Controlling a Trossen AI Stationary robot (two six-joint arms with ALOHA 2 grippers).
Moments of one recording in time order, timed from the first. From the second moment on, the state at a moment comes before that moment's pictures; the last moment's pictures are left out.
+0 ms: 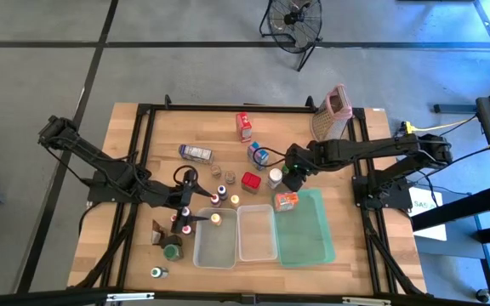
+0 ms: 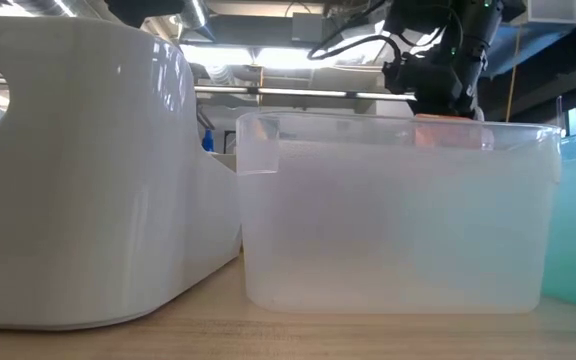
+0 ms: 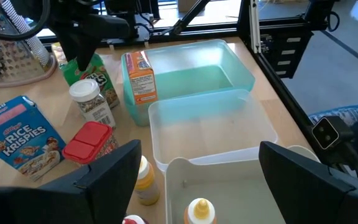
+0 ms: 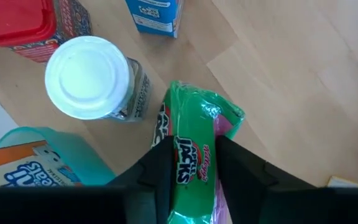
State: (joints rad) left arm -0.49 1.03 0.74 -0.17 -0.36 -0.17; right arm -0.01 1.43 0.99 -0.82 0.23 0.56
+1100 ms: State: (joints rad) left arm -0.49 1.03 0.74 -0.15 -0.38 -0.17; right arm 0.45 1.34 1.47 -1.56 0.23 0.82
